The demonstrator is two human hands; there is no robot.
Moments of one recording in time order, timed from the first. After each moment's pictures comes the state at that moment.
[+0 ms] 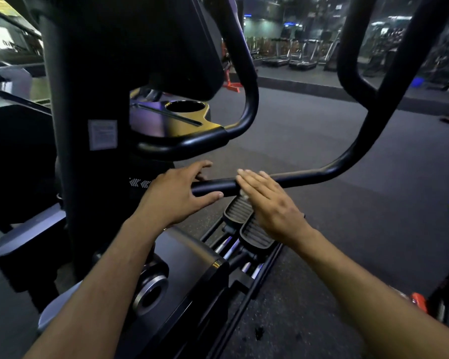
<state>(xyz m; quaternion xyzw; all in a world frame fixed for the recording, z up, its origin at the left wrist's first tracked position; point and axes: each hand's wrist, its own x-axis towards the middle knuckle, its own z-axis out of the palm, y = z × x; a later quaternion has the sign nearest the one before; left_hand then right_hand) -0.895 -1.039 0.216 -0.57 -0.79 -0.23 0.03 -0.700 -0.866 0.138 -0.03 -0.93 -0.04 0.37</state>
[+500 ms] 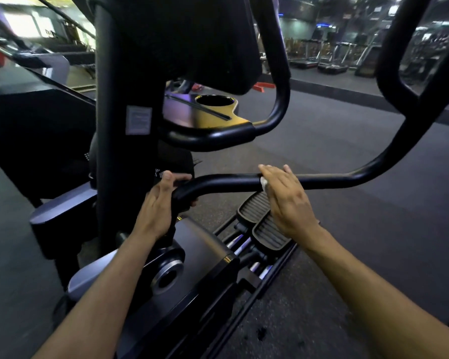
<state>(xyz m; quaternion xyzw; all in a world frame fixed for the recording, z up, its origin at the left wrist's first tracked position) -0.913 -1.098 0.154 -0.36 -0.68 -0.62 -0.15 -0.720 -0.880 0.145 -0.13 -0.91 0.03 0.39</state>
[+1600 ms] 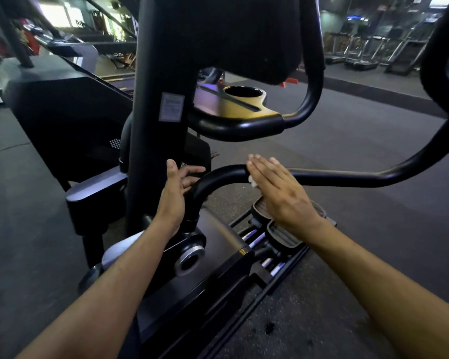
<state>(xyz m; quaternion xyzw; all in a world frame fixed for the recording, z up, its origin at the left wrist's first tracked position) -0.930 -1.105 0.136 -0.24 -0.64 -0.70 -0.20 -0.753 -0.916 0.153 0.04 -0.92 -0.07 0.37</state>
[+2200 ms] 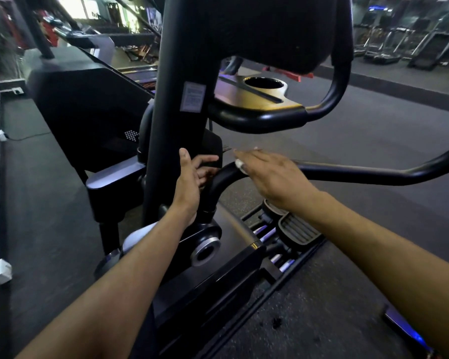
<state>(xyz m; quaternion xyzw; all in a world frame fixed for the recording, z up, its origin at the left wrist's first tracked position) -0.933 -1.105 0.137 -0.21 -0.62 -0.73 -0.21 -0.802 -0.947 0.186 0.04 -0.96 -0.03 0.29</state>
